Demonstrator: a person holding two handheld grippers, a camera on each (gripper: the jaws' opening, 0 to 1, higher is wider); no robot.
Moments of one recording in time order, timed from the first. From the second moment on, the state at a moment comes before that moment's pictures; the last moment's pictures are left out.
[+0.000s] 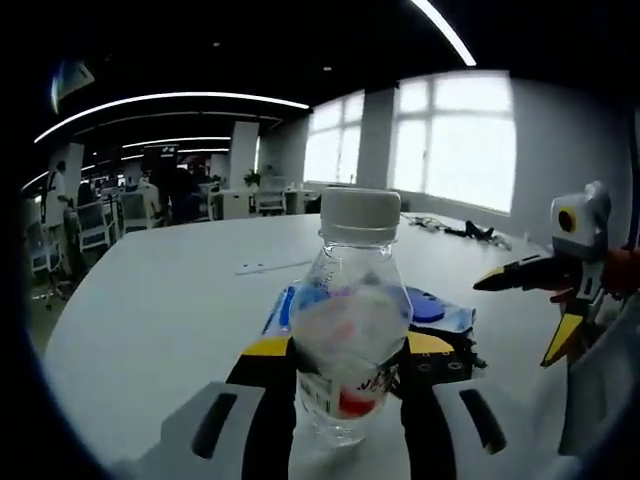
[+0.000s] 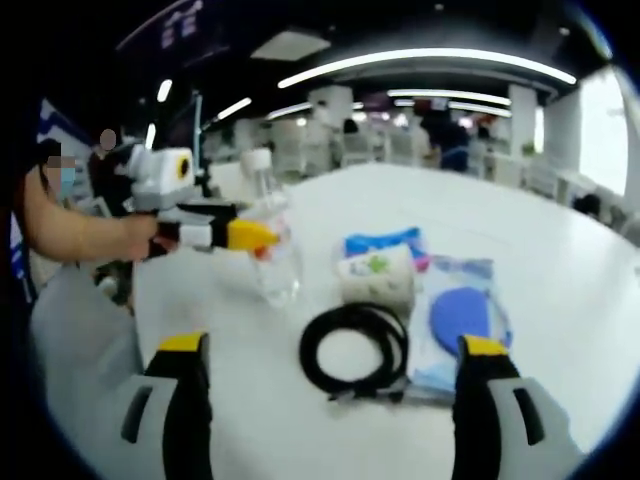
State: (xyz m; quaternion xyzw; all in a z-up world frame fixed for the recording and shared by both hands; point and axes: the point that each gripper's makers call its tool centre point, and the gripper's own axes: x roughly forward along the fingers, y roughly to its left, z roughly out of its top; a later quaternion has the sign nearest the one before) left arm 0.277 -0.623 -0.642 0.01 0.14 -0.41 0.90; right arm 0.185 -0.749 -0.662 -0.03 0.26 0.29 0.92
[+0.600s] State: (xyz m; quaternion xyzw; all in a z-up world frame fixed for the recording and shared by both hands) left arm 0.313 -0.590 -0.633 0.02 0.13 -0.42 0.90; right arm 0.188 -0.742 -0.666 -0.03 0.27 0.29 0.92
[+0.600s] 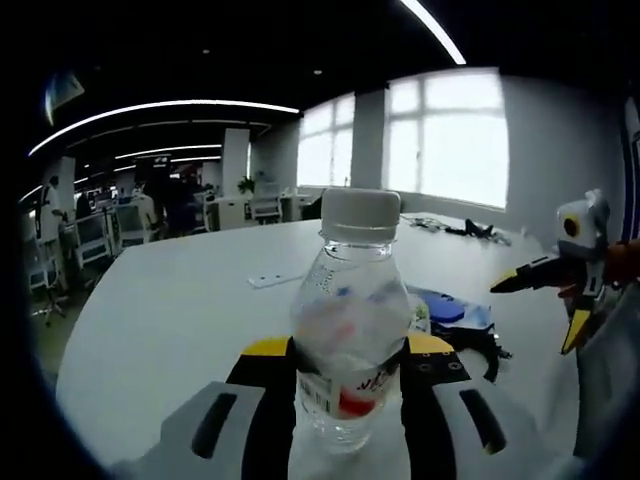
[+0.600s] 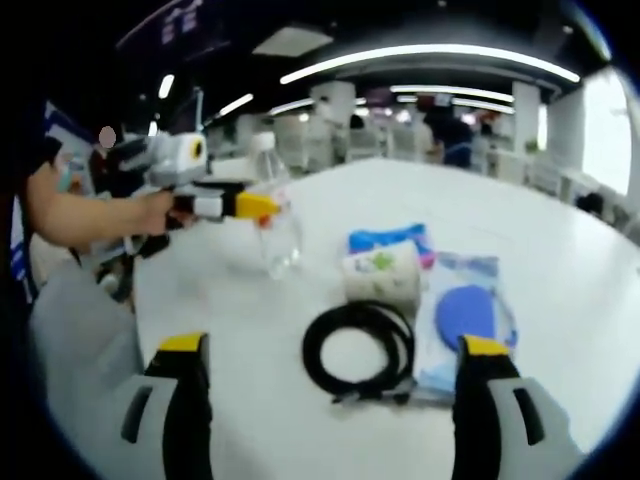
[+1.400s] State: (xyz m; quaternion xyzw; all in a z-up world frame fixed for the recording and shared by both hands) left arm 0.379 -0.556 -0.623 0.02 0.12 -0.42 0.90; right arm 0.193 -0.743 -0.681 -0.04 0.29 0.29 0.91
